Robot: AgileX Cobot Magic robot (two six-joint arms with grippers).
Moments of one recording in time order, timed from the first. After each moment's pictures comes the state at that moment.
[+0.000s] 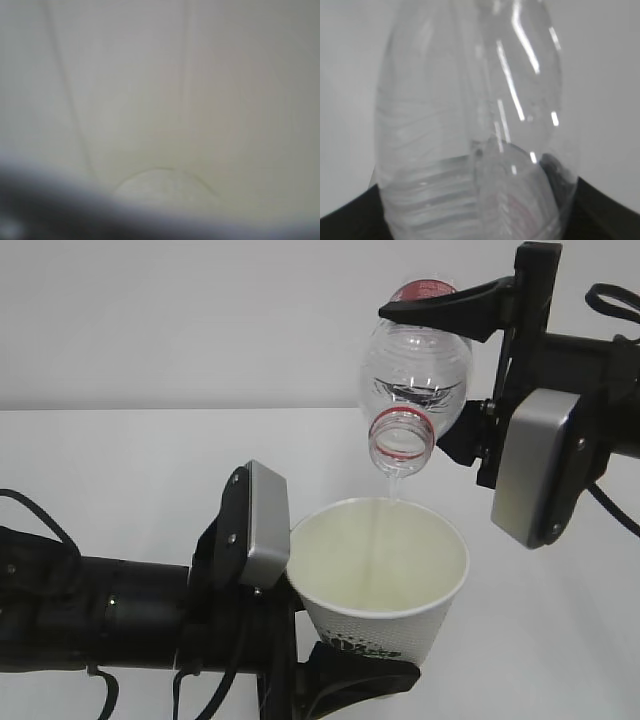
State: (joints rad) left arm -0.73 1.79 -0.61 0.91 -0.97 -0.44; right arm 0.25 1.41 -0.69 -1.03 -0.88 -0.77
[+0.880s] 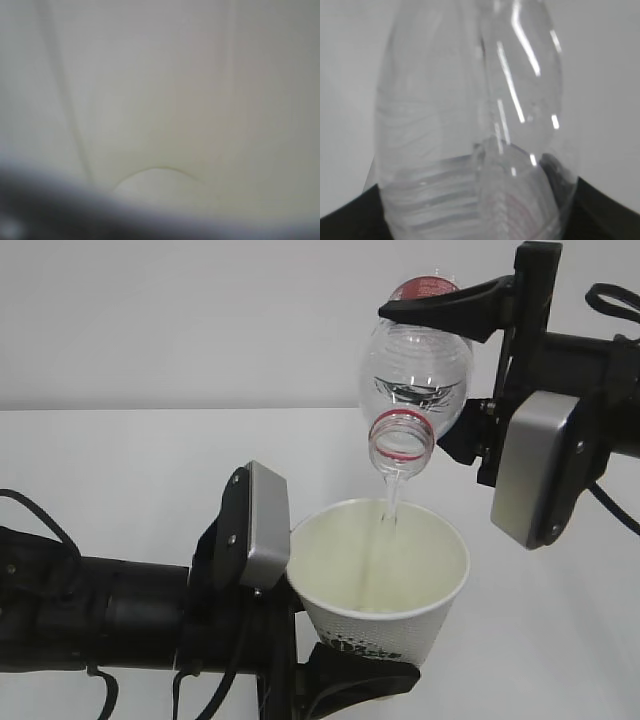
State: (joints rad) left arm -0.73 1.79 -0.61 0.92 -0.97 -0.44; right arm 0.25 1.41 -0.69 -1.03 -0.88 -0.79
